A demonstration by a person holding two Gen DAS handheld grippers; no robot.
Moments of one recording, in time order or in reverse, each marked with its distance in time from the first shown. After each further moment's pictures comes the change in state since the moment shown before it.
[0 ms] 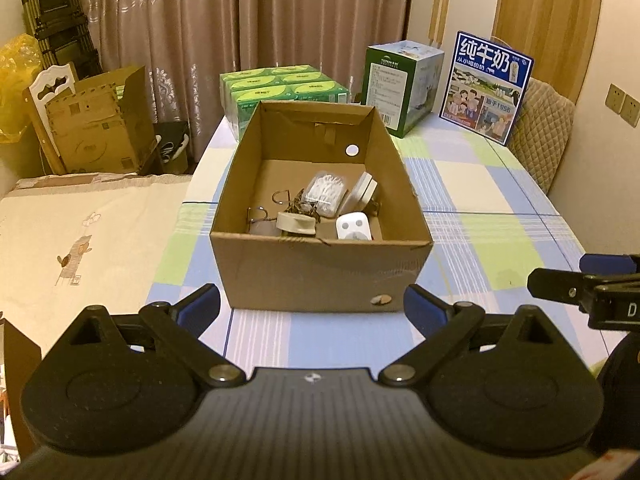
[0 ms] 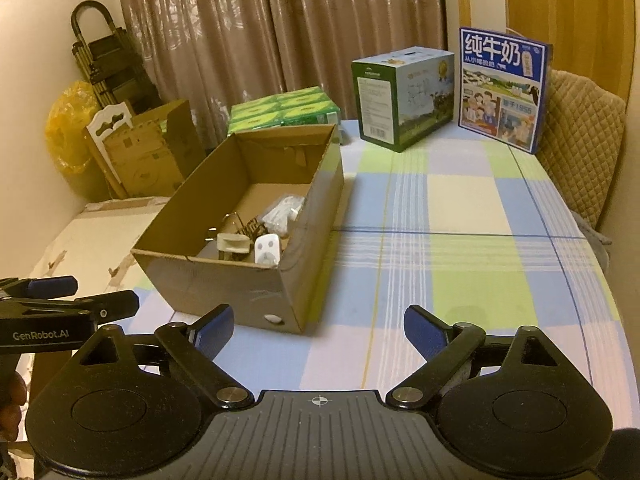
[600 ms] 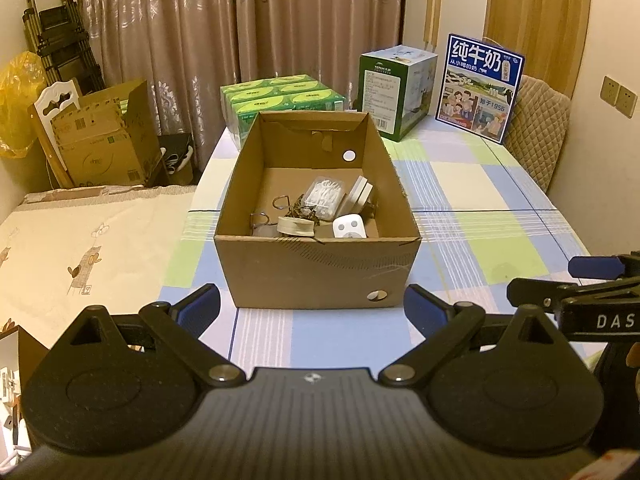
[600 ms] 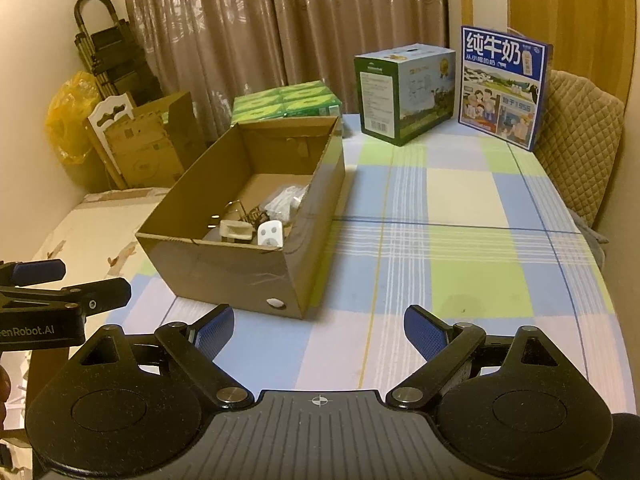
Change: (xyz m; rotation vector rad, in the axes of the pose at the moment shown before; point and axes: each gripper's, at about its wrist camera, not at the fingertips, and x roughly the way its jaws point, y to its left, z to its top) left arm -0.021 -0.009 -0.003 0.033 -0.024 0.020; right arm -0.007 0.011 -0.010 -0.017 0.016 -0.009
